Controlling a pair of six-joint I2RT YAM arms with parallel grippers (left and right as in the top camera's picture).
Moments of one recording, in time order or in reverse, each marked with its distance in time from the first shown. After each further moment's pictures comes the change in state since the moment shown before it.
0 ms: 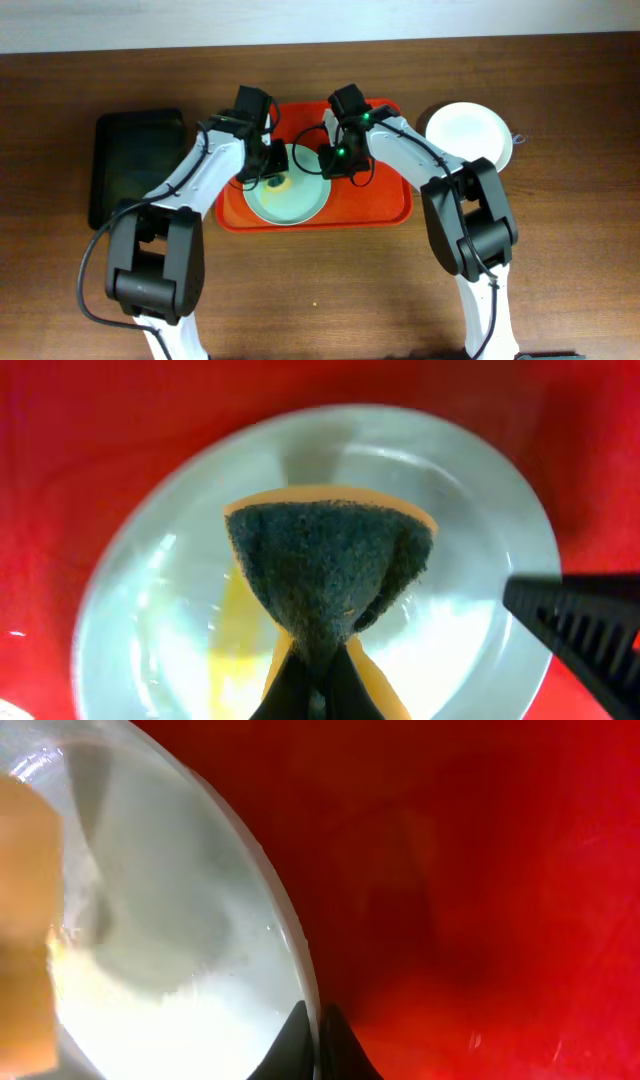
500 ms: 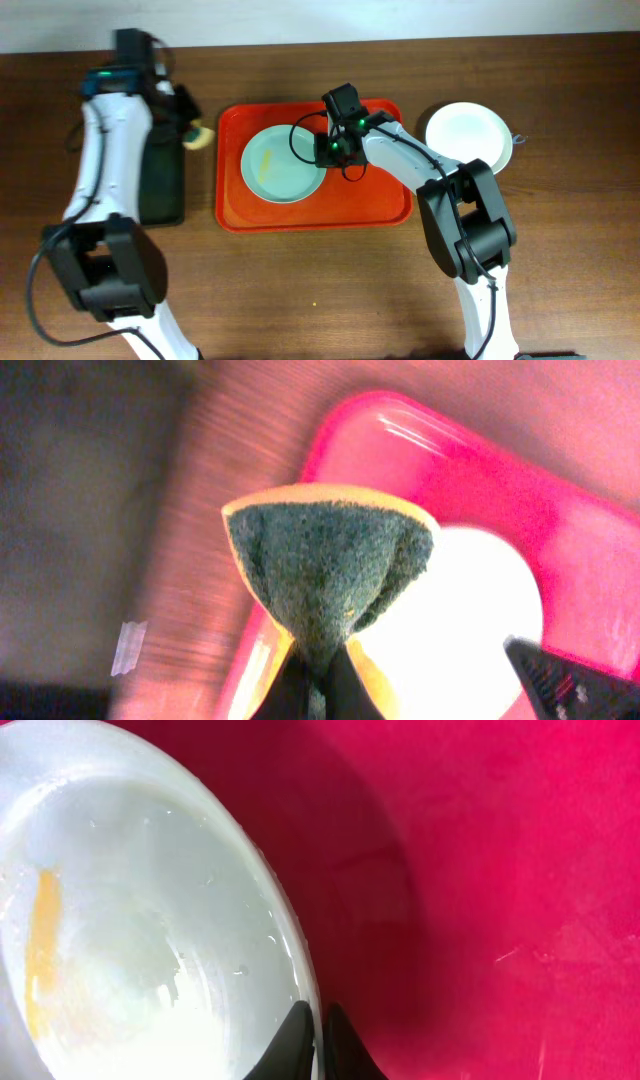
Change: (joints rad) left arm 0.299 -0.004 0.378 -0.308 -0.026 -0.008; right arm 0.028 -0.003 -0.036 0.196 0.136 0.188
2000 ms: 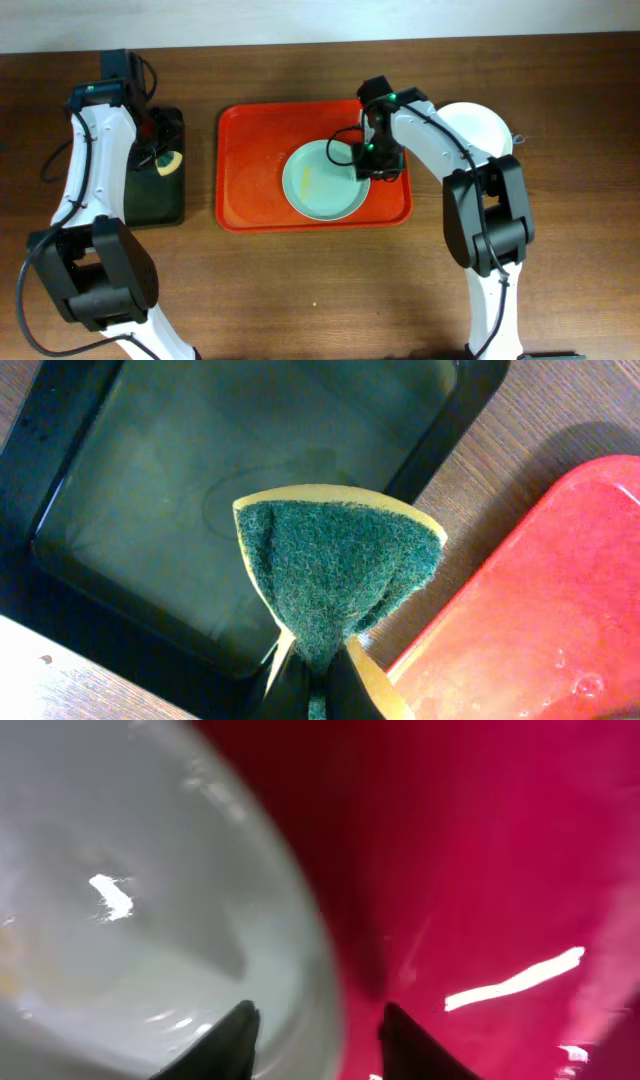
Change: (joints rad) left arm 0.111 -0.033 -0.085 -0.060 -0.218 -0.111; right arm -0.140 -0.011 0.104 -0.508 0.034 -0.187
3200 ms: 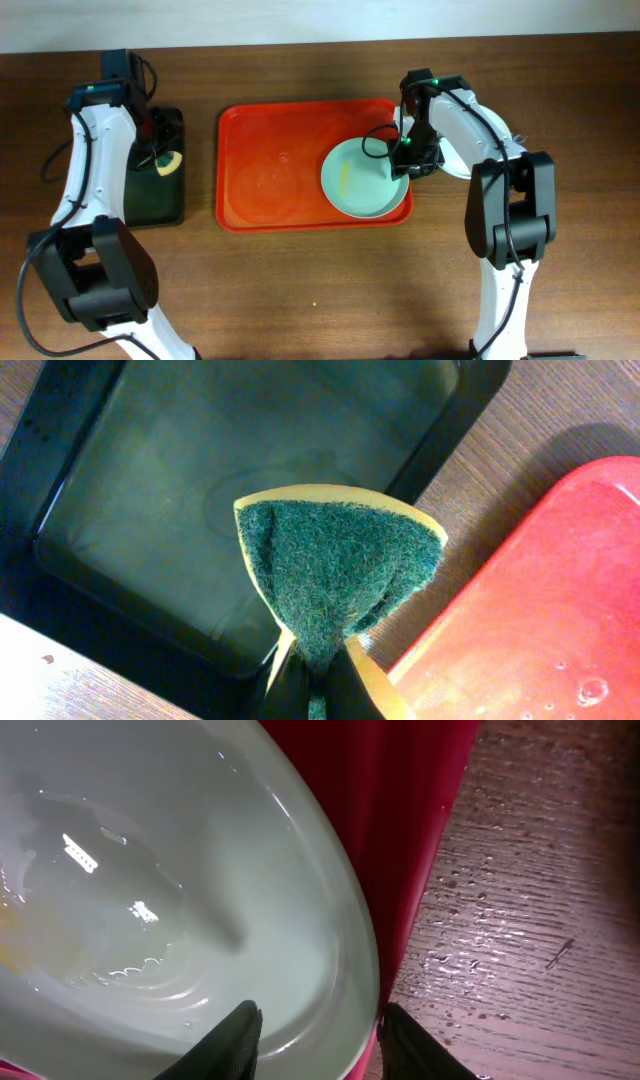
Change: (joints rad) left arm 0.000 0.000 0.000 -0.001 -0.003 0.000; right arm -0.142 -0.001 0.026 -0.149 0.005 -0.185
